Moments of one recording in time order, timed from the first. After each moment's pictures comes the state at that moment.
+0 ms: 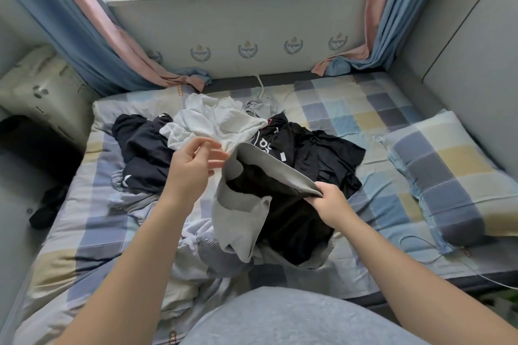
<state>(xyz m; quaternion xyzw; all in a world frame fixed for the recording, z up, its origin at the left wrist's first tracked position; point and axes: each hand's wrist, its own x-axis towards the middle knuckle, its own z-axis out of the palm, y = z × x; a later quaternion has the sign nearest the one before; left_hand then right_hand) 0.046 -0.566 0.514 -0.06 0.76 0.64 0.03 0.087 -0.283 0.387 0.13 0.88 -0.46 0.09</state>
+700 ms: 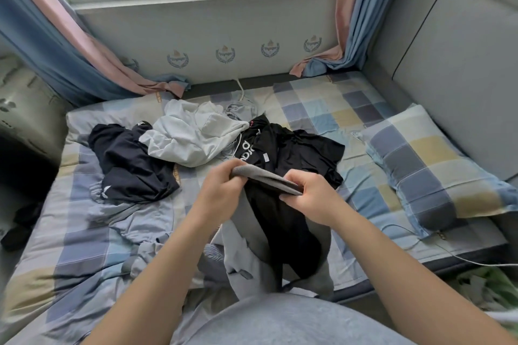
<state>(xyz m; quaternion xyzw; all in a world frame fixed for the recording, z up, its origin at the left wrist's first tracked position) 0.077 -0.502 0.495 0.12 0.80 0.58 0.07 0.121 -0.292 0.470 -0.01 0.90 -0.44 0.05</state>
